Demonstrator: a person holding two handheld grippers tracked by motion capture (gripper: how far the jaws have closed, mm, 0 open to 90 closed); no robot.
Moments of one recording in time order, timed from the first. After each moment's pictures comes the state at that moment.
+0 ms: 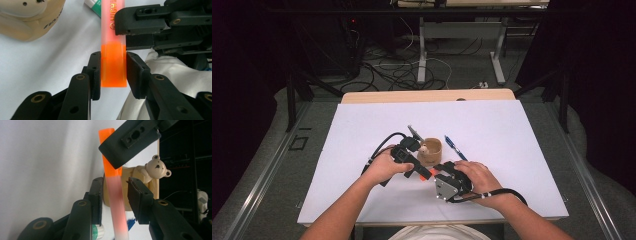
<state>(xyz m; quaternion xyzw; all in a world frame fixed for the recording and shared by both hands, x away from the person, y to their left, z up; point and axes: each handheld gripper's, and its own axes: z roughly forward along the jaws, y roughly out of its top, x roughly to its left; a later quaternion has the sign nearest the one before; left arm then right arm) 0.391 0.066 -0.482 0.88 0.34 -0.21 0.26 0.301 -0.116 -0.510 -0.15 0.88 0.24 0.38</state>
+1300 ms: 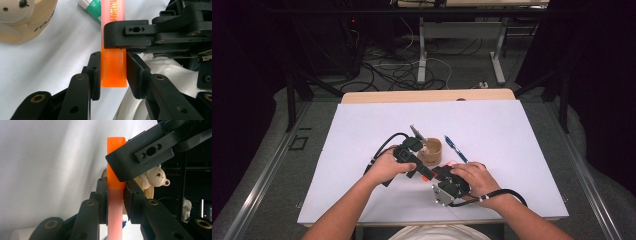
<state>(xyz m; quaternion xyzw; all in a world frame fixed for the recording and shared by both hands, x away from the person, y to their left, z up) 0.391 0.060 -0.482 0.88 0.34 -0.22 0.26 0.298 -0.111 -0.513 -0.22 0.86 0.20 0.41</state>
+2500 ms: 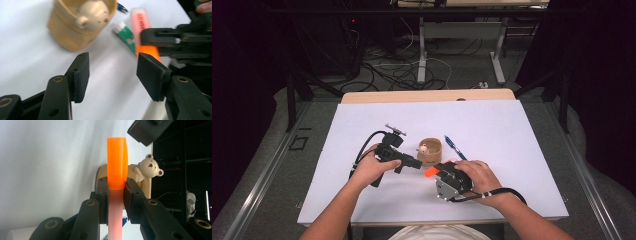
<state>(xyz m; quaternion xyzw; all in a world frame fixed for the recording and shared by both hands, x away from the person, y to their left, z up) 0.389 0.113 -0.479 0.84 0.39 -0.11 0.35 0.304 -0.118 -0.510 -0.17 0.87 0.23 0.41</state>
